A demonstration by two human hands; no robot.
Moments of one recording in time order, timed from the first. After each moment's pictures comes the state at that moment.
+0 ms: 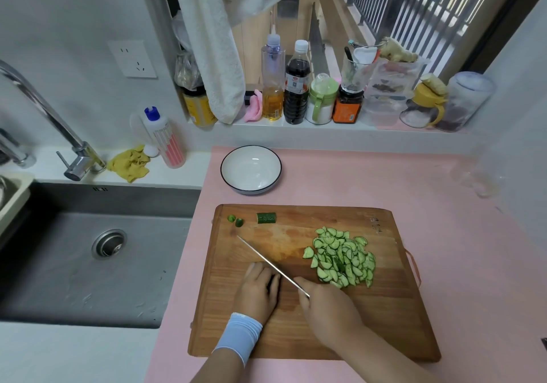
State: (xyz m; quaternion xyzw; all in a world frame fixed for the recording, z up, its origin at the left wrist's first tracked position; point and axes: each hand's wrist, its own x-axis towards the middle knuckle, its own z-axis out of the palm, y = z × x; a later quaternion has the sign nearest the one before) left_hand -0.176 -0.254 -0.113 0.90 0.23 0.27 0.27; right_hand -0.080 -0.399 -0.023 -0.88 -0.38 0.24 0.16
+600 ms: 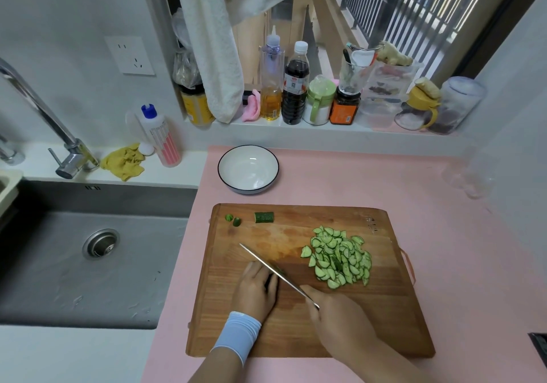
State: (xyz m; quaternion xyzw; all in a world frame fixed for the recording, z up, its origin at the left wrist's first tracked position) left_hand -0.176 -0.253 -0.110 0.89 0.23 0.29 0.28; right_hand -0.090 -0.422 -0.007 -0.88 -0.39 0.22 0.14
